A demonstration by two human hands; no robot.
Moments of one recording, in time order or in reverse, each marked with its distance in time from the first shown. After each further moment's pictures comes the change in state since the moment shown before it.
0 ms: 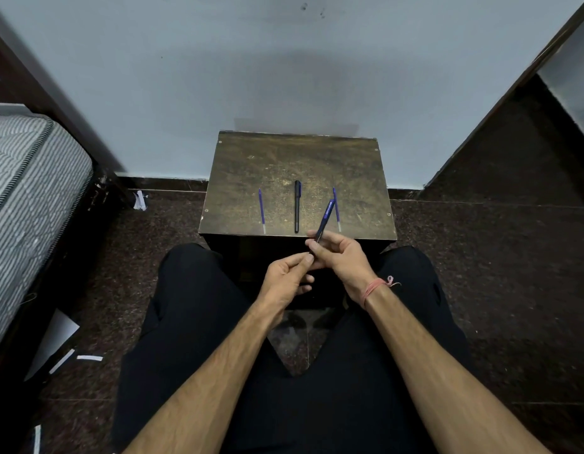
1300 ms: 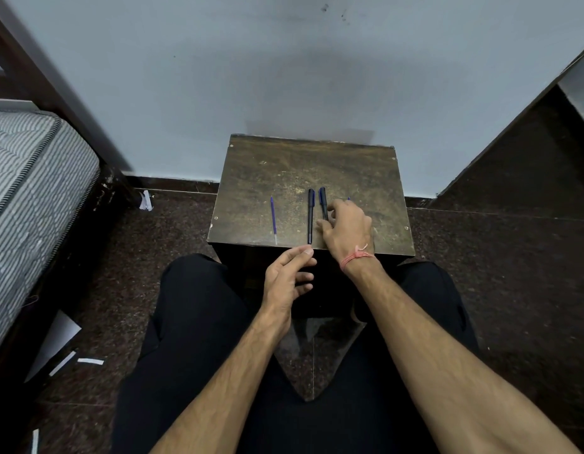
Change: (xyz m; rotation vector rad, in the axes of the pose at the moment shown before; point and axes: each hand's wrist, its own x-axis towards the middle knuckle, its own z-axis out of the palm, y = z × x) left_hand 0.008 0.024 -0.011 -0.256 0.142 0.012; right_hand 0.076 -0.043 0.032 -1.193 0.433 -0.337
